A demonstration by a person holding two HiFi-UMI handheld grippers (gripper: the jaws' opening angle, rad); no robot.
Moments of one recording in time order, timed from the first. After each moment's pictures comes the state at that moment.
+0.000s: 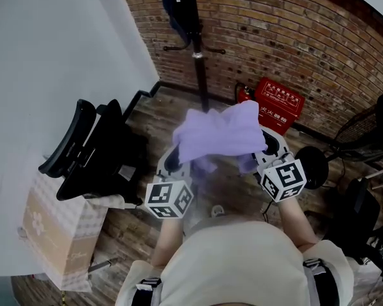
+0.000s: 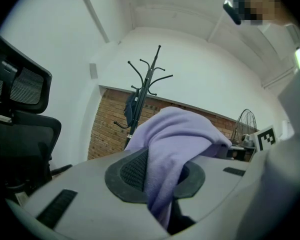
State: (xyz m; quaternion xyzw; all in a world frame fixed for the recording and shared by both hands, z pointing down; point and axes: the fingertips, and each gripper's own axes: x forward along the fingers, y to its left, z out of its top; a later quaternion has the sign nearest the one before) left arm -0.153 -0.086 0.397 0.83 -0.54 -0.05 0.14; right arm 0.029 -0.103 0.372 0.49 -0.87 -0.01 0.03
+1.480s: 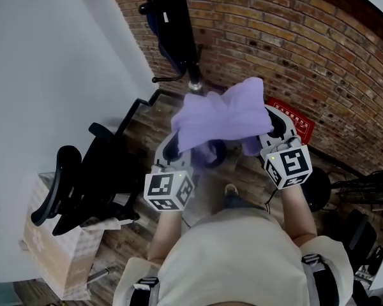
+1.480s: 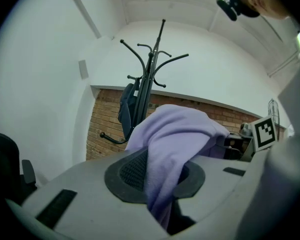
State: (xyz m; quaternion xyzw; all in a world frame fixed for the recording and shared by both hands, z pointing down) left arm -0.119 -0.304 0.373 0.82 -0.57 -0.04 0.11; right arm 0.063 -0.339 0.327 0.49 -0.87 -0.08 0.03
